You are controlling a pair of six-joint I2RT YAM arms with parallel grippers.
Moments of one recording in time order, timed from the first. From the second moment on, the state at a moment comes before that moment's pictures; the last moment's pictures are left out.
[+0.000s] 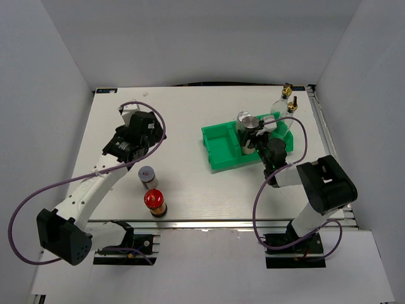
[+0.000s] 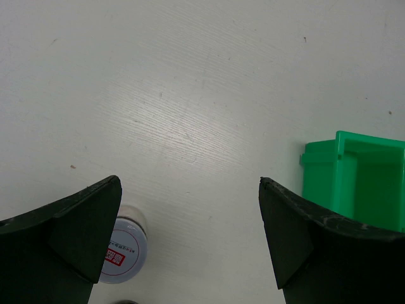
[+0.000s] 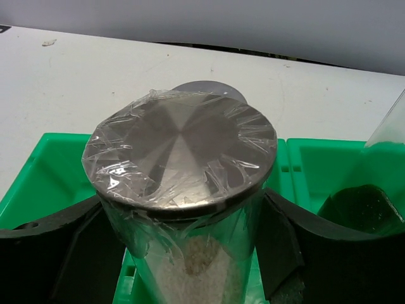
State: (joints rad) left arm -0.45 1.20 1.11 -0.60 -0.52 -0.66; right arm 0.38 1.64 0.50 1.17 0.01 0.05
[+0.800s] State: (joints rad) left arm -0.45 1.15 1.07 -0.62 -0.54 -0.68; right arm 0.38 1.64 0.49 1.21 0.05 0.07
